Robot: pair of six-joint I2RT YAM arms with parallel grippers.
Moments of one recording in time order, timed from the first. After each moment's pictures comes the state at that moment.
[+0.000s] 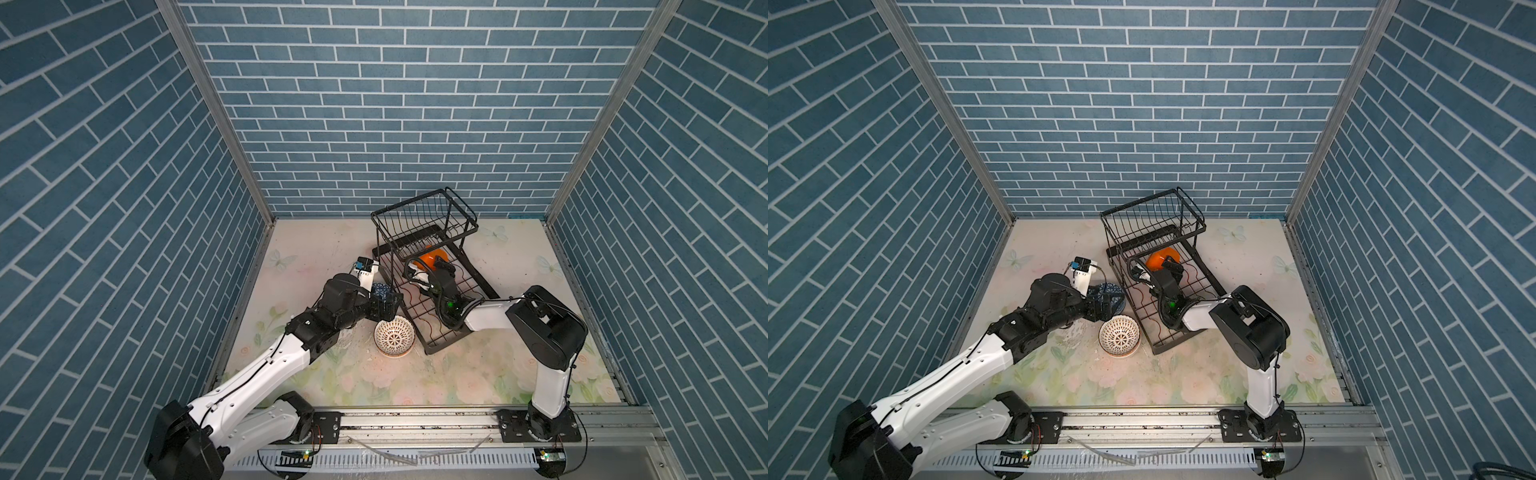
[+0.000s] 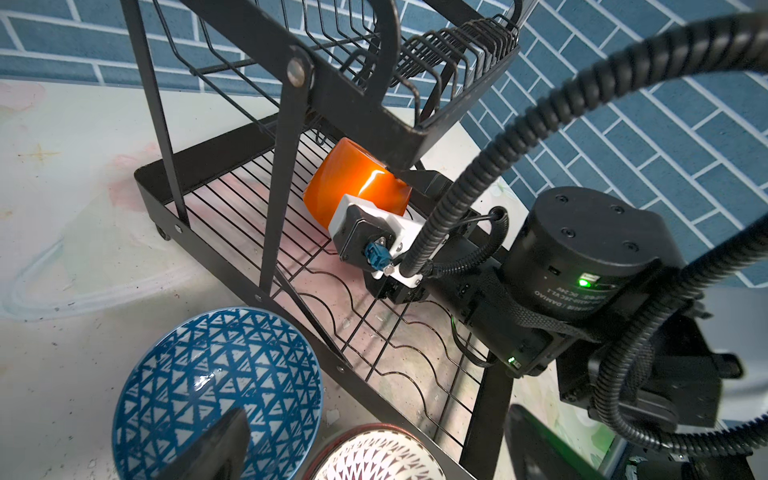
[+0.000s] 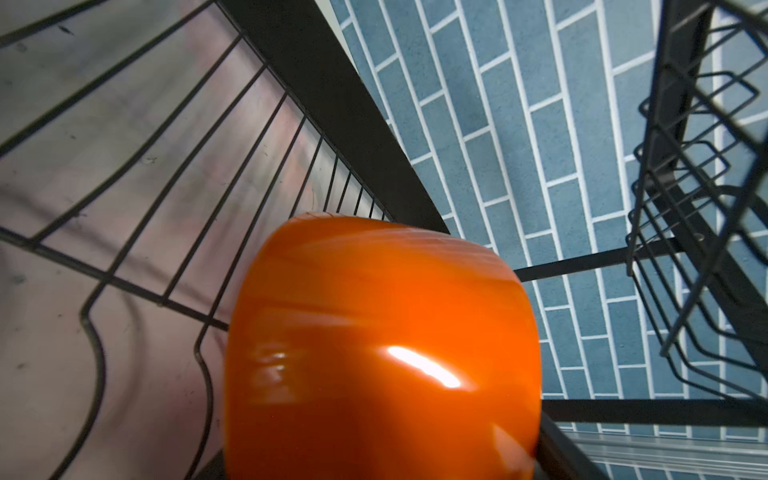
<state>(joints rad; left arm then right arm) -0.63 1.02 0.74 -0.19 0.13 -0.39 0.79 1.90 0.90 0.64 0.57 -0.90</state>
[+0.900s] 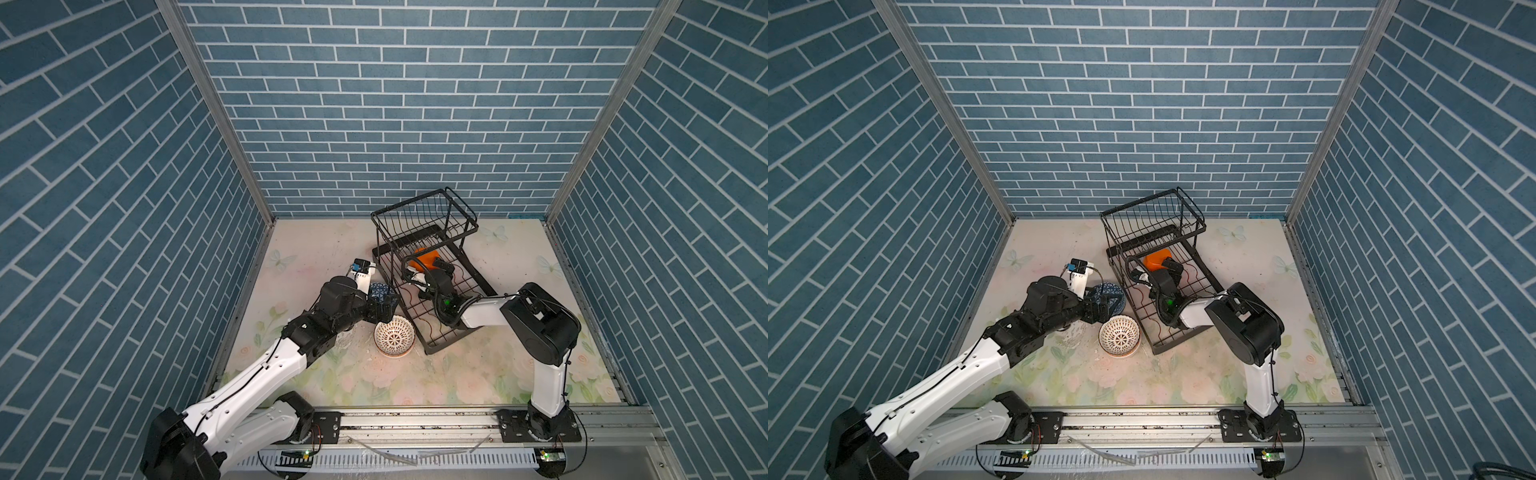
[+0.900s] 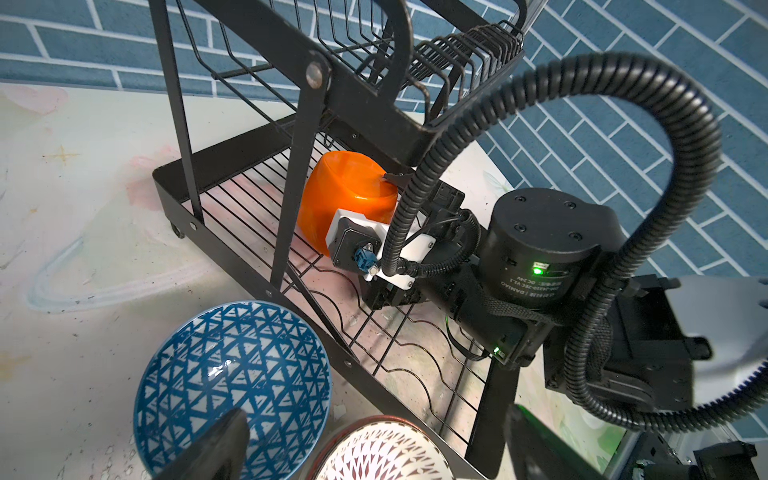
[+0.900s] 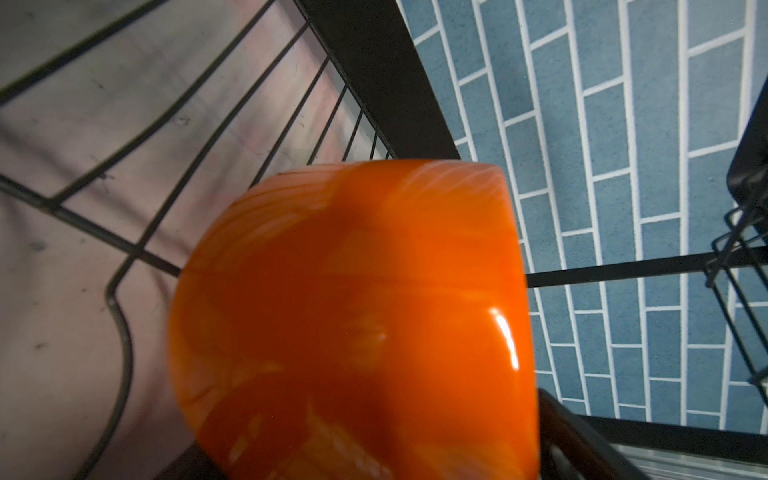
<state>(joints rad) -0.63 0.99 0.72 -0.20 0.11 -0.39 0.78 1.94 0.94 0.53 0.54 -0.87</state>
